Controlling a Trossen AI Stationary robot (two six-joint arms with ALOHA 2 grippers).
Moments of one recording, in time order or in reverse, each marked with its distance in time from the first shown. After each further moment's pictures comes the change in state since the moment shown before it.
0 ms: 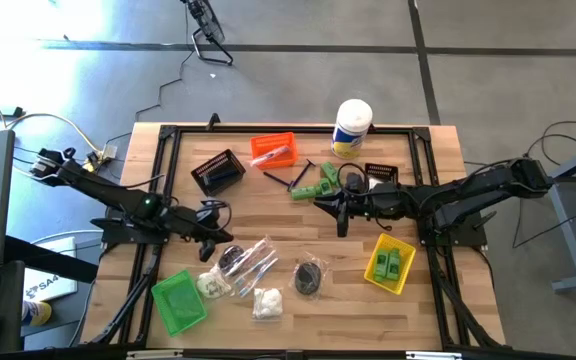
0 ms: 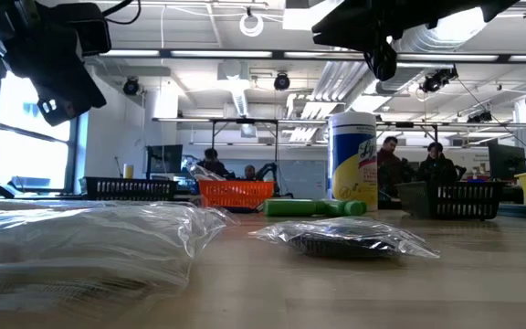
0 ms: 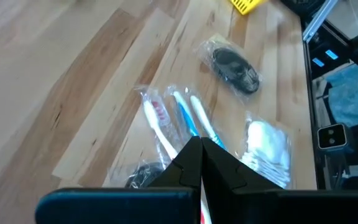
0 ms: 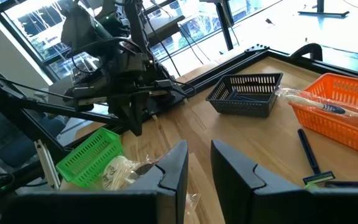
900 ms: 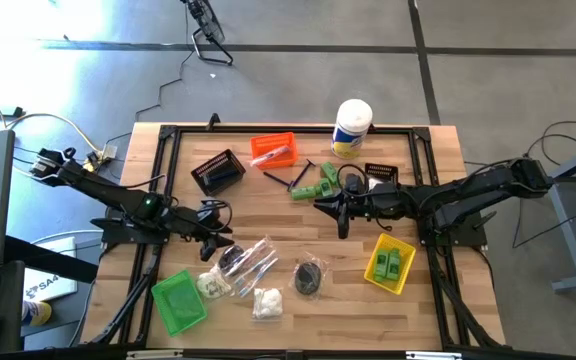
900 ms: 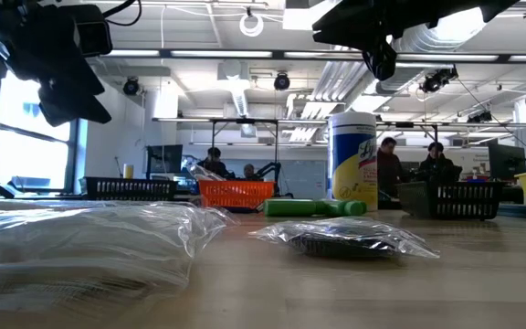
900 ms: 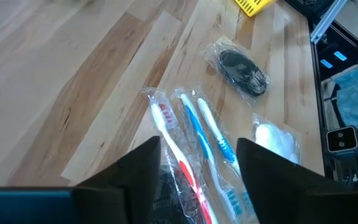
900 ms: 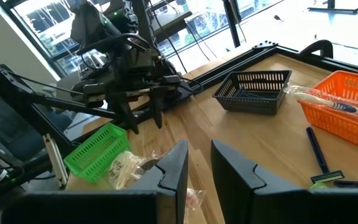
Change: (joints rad) left arm 0.000 0.005 0.000 -0.004 -0.022 0.008; right arm 0.000 0.000 0.000 -0.001 -0.033 -0.006
